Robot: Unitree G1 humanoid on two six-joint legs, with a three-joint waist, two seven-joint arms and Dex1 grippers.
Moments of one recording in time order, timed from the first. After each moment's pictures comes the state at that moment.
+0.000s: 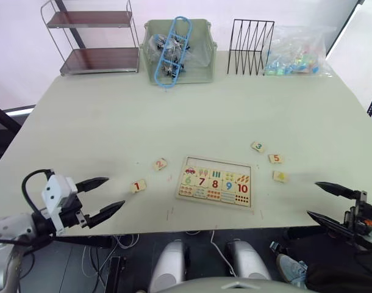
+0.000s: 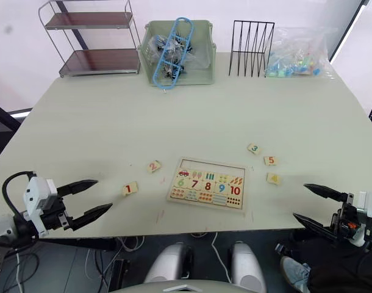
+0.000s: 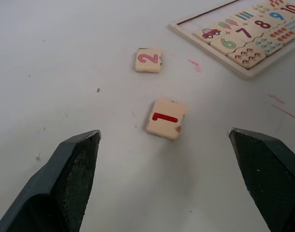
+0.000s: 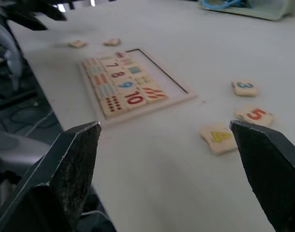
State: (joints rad) left arm 0.33 0.80 0.45 -0.14 -0.48 0.14 -1.16; right arm 0.32 -0.70 -0.41 -0.01 0.71 -0.09 1.43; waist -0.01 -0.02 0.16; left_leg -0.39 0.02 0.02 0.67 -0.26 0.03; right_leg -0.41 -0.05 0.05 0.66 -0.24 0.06
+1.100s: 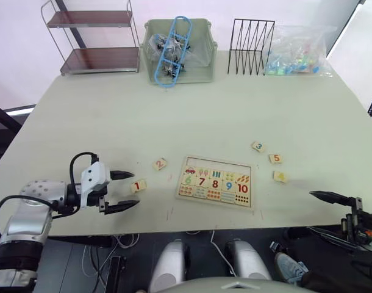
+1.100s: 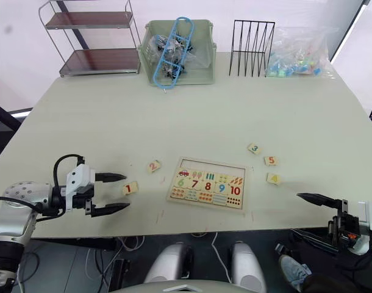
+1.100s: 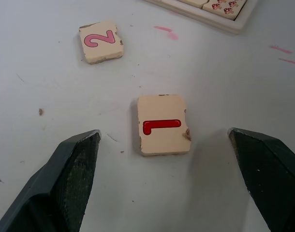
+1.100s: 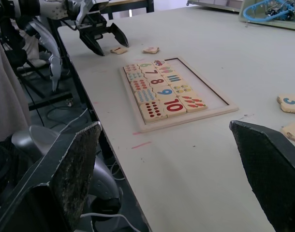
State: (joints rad) left arm -0.06 0.88 0.13 0.24 -0.29 -0.07 -1.36; right arm 0.31 -0.66 -0.41 0.02 0.71 -0.14 1.57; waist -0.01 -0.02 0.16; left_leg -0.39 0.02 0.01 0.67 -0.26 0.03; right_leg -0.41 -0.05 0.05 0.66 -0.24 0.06
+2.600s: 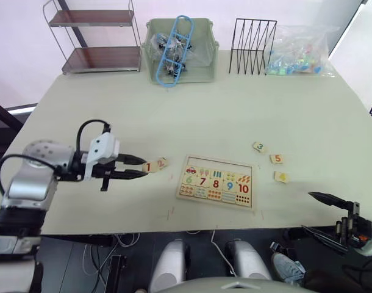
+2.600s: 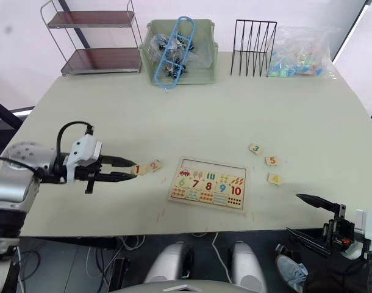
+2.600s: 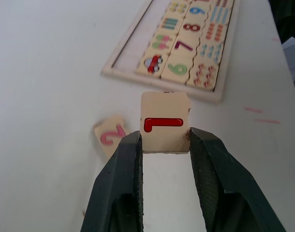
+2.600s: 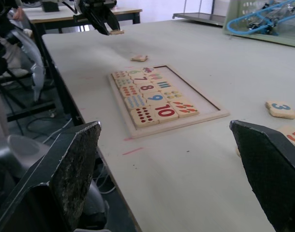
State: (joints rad) left arm -0.42 0.96 -0.01 0.11 -0.33 0.10 -1.51; right arm 0.33 -0.55 -0.41 0.03 0.69 -0.25 1.52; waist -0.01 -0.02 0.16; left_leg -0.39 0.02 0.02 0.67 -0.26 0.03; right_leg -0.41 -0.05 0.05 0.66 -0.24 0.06
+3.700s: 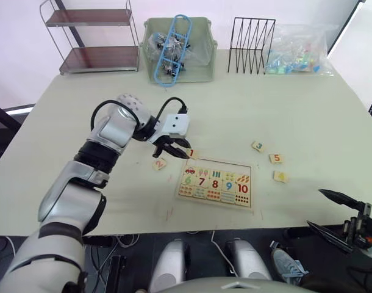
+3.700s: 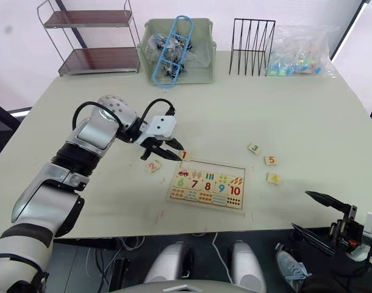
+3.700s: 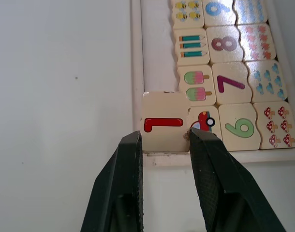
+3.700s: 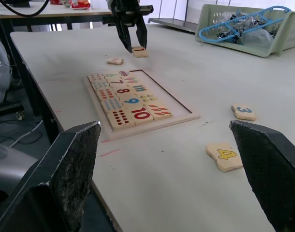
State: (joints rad) left arm -0.97 0.65 -0.45 0.45 0.05 0.13 -1.56; right arm 0.35 -0.55 -0.45 0.02 0.71 -0.30 1.48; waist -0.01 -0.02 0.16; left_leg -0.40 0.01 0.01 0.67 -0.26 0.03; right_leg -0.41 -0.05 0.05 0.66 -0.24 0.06
